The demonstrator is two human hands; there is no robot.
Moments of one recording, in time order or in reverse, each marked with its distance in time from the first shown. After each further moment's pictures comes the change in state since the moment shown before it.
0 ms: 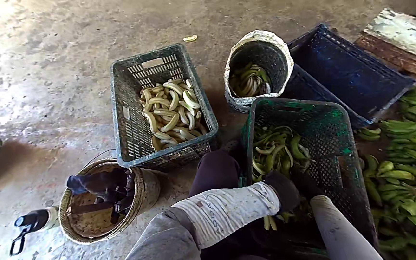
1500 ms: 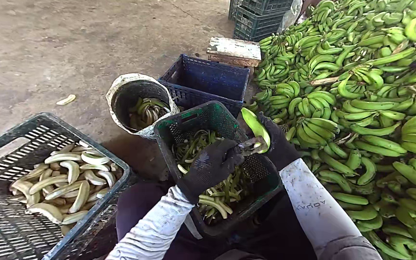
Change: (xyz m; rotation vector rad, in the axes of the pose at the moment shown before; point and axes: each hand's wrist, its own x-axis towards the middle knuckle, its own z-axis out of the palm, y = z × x) left_hand -0.002 0.023 -0.006 -0.301 0.868 0.560; right_hand -0.155 0.040 -0.115 1.613 0.422 -0.496
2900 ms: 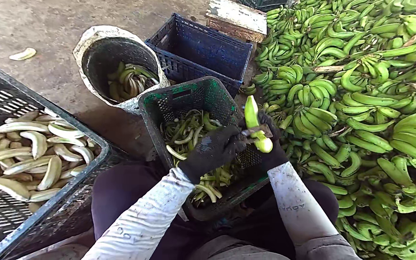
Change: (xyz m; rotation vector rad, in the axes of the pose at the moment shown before) left_hand 0.012 -0.022 0.031 -0.126 -0.002 0.022; right_hand -0.019 0.054 -0.025 -0.054 -0.119 -0.166
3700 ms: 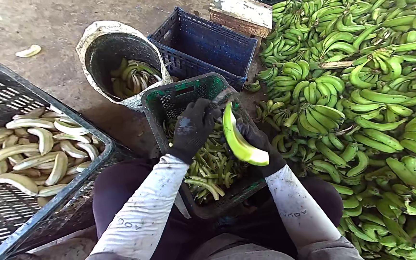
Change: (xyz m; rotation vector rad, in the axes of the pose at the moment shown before) left_hand 0.017 -0.030 -0.035 0.236 0.267 -0.290; right_hand -0.008 -0.011 0.044 -0.002 -0.332 0.366
